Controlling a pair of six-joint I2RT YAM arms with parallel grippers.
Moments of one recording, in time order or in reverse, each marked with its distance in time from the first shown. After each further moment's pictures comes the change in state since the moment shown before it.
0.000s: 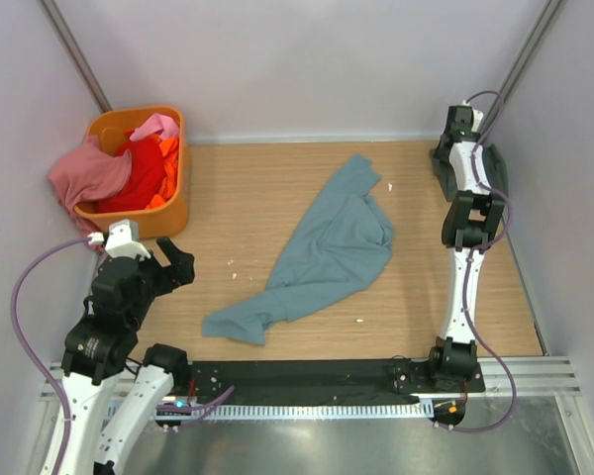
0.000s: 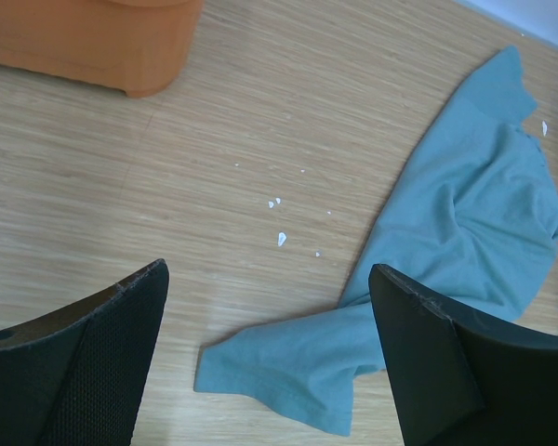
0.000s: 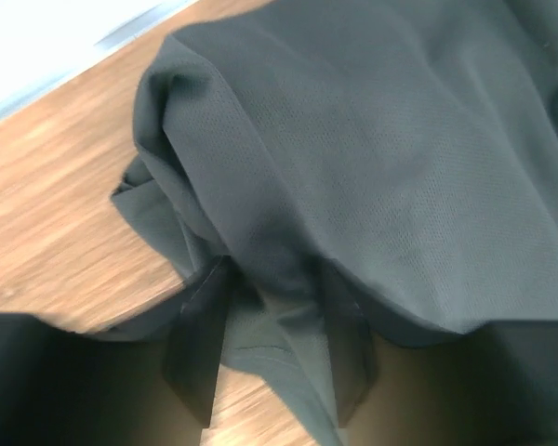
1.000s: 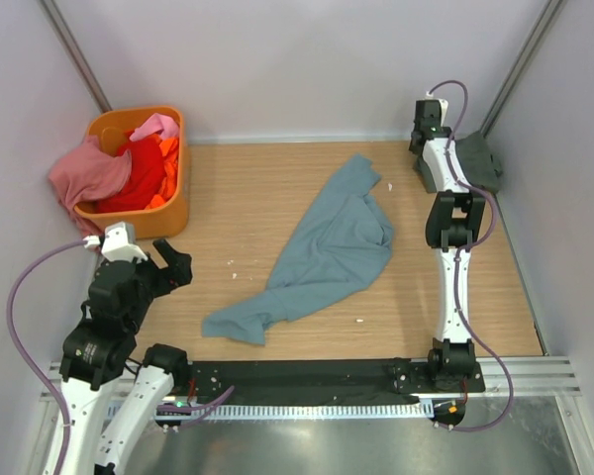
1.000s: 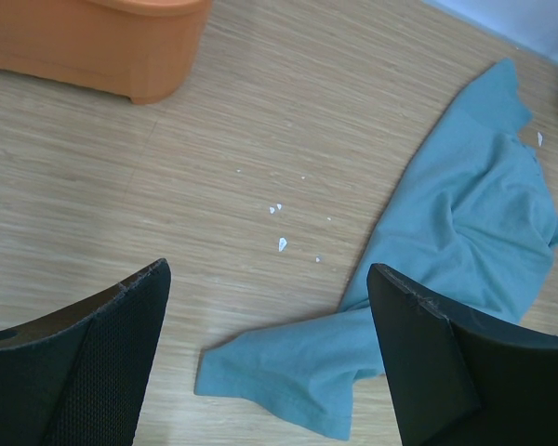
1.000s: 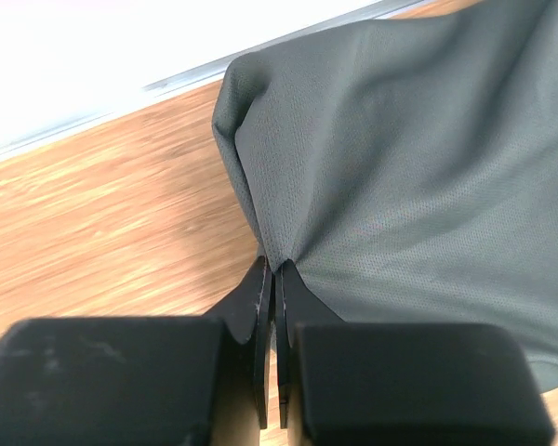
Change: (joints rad) left arm 0.004 -0.023 0.000 0.000 -0.011 -0.002; right arm 0.134 -0.023 0.000 0.036 0.016 -0.063
